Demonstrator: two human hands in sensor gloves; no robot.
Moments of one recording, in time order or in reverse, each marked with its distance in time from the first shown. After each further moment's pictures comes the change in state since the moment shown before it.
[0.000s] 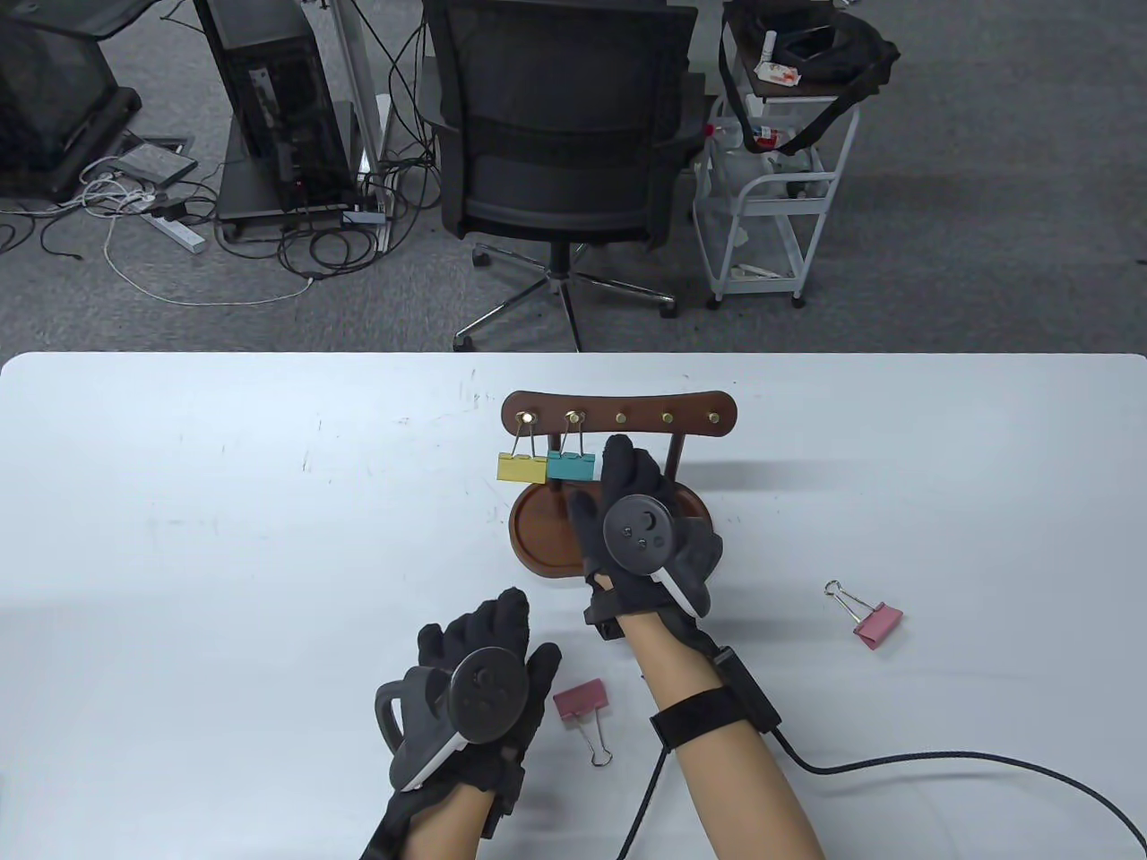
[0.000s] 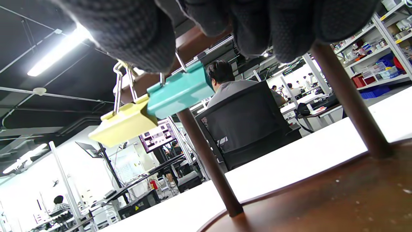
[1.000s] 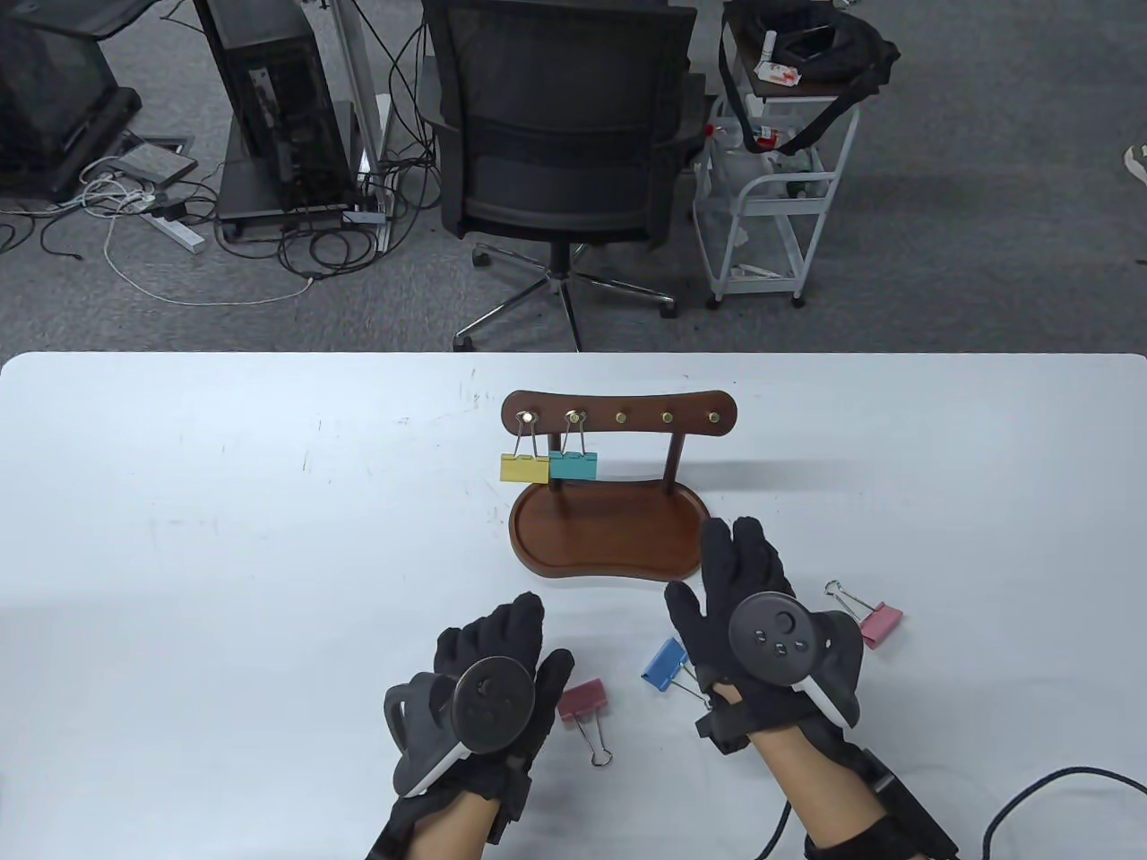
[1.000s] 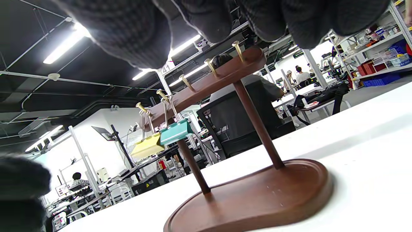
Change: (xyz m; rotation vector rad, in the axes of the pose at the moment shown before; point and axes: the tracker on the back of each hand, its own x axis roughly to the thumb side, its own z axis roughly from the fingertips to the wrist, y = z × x) left_hand 0.005 -0.003 0.003 0.012 -0.057 0.037; right_hand -0.039 -0.101 0.099 0.103 -0.045 0.020
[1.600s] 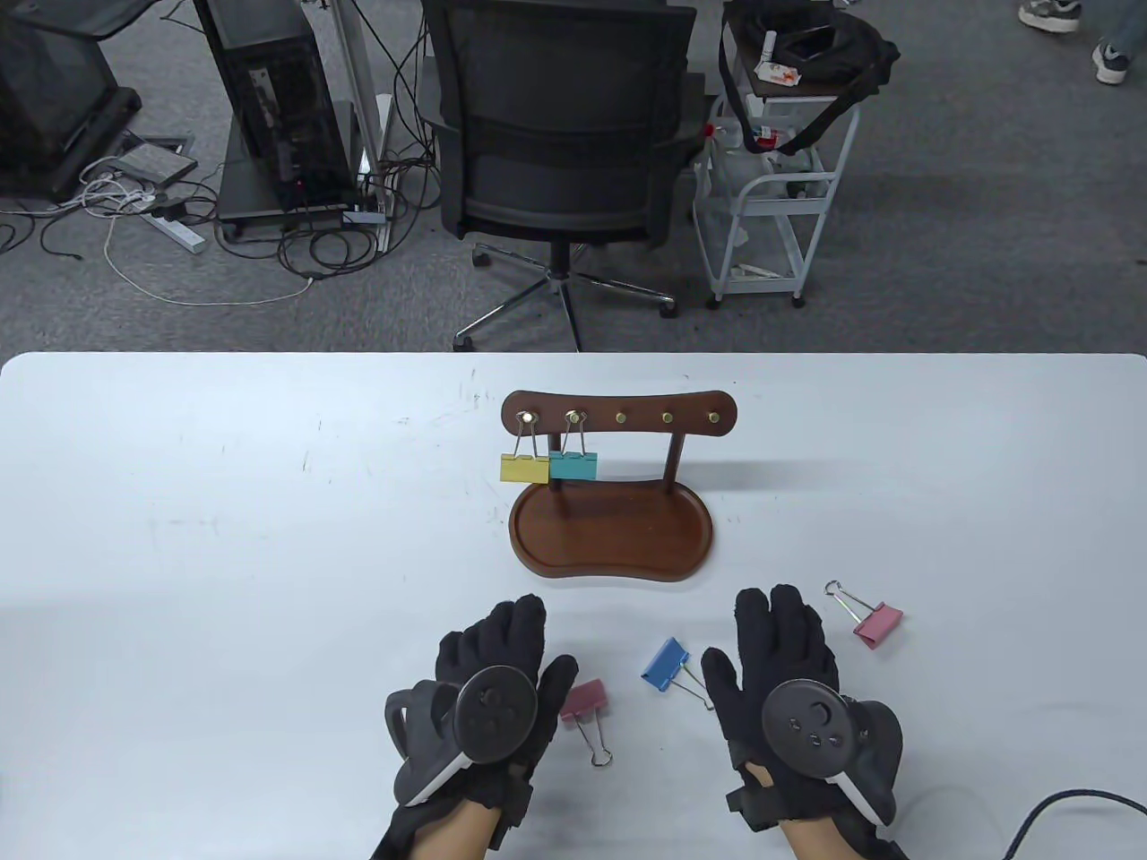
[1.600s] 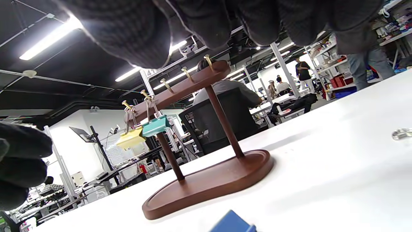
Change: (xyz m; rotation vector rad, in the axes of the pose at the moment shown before) left_hand 0.003 0.000 0.006 0.017 -0.016 -0.026; right_hand -0.015 -0.002 0.056 -0.034 0.089 0.046
